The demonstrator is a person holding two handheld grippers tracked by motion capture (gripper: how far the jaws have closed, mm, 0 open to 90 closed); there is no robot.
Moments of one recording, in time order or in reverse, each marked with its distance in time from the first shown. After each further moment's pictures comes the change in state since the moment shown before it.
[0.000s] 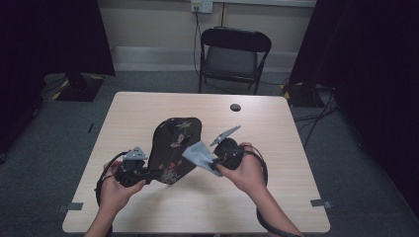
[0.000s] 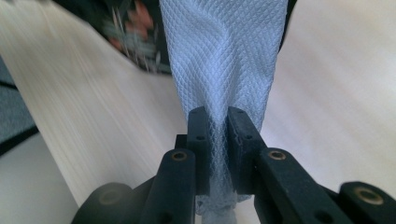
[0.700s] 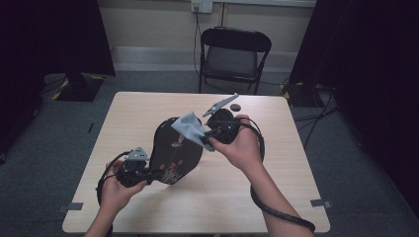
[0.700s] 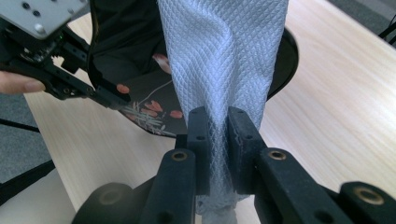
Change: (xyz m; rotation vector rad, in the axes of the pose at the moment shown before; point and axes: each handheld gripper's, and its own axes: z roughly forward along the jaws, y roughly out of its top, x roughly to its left) left arm -0.003 0.003 0.002 0.010 -0.018 0.030; right arm 0.004 0.066 -0.050 -0.113 -0.029 -0.035
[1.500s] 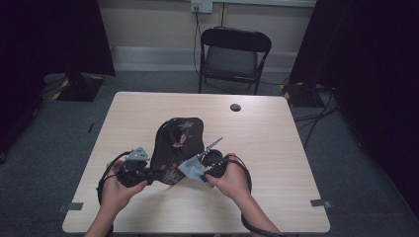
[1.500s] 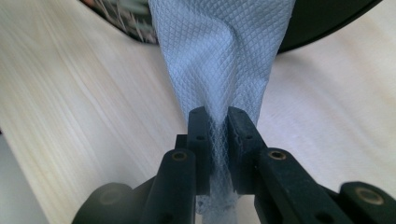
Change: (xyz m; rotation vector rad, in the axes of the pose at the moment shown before) left arm -0.001 0.001 0.001 -0.005 -0.012 0.006; right arm 0.009 -0.093 0.115 0.242 0.086 0.074
